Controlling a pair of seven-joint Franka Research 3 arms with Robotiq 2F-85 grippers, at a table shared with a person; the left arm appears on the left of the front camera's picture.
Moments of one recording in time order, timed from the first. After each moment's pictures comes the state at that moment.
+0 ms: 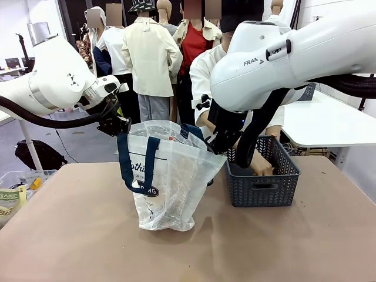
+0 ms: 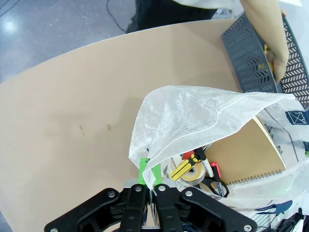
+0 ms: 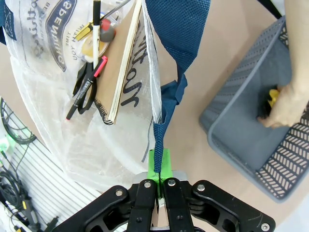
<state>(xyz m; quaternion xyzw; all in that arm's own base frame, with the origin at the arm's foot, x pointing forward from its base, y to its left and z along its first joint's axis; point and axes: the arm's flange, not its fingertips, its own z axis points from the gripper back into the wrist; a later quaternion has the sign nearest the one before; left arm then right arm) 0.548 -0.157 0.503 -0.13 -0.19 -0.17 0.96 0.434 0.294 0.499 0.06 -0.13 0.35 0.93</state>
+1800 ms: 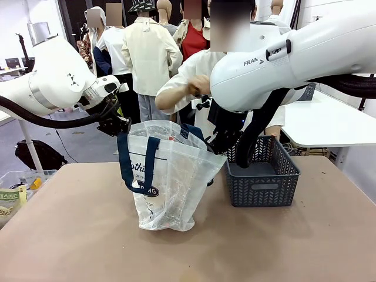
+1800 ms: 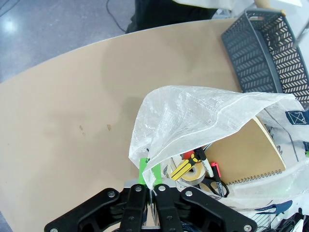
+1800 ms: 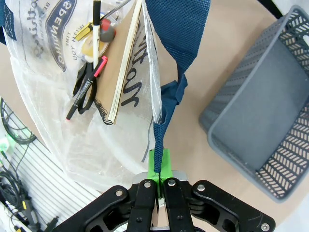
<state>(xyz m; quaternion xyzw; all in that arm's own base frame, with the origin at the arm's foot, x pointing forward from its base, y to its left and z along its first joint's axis) 0.548 -0.157 0.503 -0.13 -0.19 -0.17 0.96 0.434 0.294 0.499 0.06 -0.13 0.35 0.93</state>
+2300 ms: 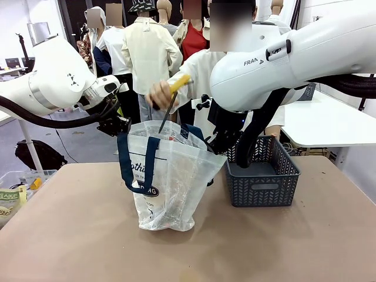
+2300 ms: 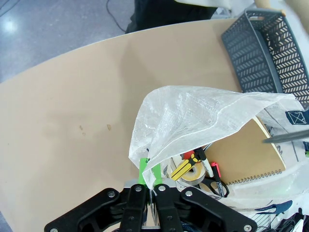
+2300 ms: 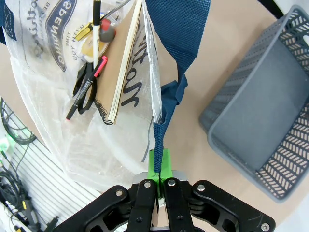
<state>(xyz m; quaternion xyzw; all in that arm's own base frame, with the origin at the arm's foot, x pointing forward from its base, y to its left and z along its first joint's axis) 0.548 -0.157 0.503 -0.13 -0.19 -0.17 0.96 0.434 0.294 0.499 0.06 -0.13 0.35 0.93</state>
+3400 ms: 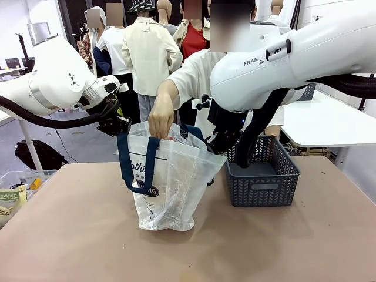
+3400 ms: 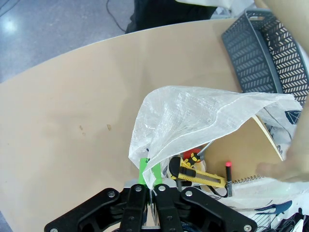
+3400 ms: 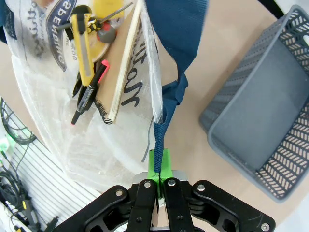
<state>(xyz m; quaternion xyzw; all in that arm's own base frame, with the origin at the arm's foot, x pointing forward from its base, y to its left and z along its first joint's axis) 0.548 -0.157 0.503 -0.13 -0.19 -0.17 0.96 0.434 0.294 0.499 0.06 -0.13 0.35 0.93</state>
